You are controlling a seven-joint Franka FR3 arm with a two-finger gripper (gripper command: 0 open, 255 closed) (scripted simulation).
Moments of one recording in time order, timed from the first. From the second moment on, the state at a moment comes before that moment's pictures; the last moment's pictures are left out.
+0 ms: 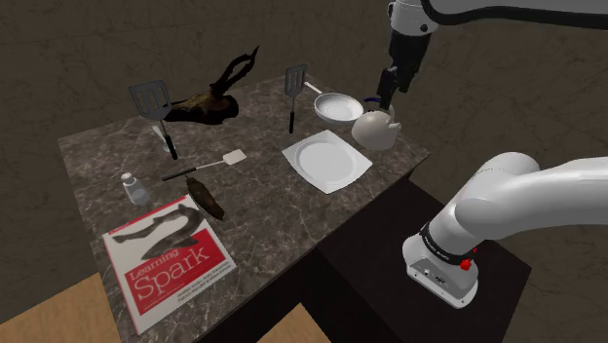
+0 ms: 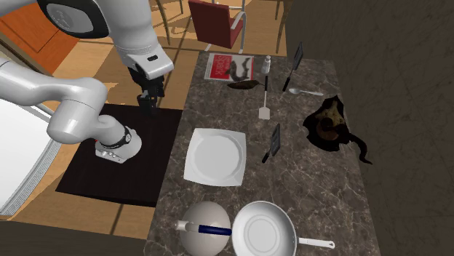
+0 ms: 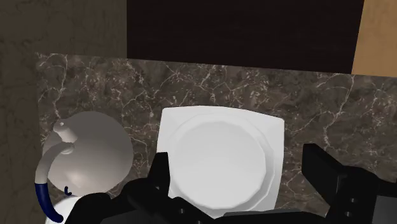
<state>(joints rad) 0.01 -0.75 0.07 -2.42 -0.10 1.59 -0.04</state>
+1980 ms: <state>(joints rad) -0.27 0.08 0.28 -2.35 -0.78 2.81 0.99</state>
